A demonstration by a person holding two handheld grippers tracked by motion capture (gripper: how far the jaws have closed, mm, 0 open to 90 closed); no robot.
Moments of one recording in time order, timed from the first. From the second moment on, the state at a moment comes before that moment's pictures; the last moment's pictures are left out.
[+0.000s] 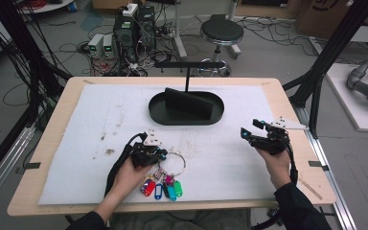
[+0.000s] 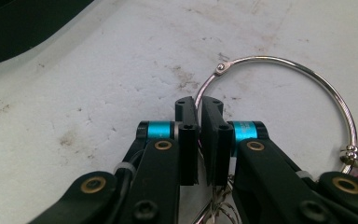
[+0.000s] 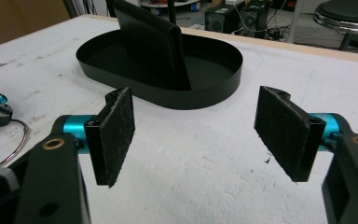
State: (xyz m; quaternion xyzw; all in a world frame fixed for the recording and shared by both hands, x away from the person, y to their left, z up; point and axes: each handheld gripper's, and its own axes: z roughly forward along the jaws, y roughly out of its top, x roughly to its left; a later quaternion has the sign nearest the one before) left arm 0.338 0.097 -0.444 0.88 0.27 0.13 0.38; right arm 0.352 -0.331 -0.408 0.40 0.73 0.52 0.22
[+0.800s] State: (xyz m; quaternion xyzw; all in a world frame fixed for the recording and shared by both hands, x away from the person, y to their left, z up) left arm 0.320 0.115 -0.404 0.81 0.23 0.22 0.49; right arm 0.351 -0.331 -0.407 0.39 0.72 0.53 0.22
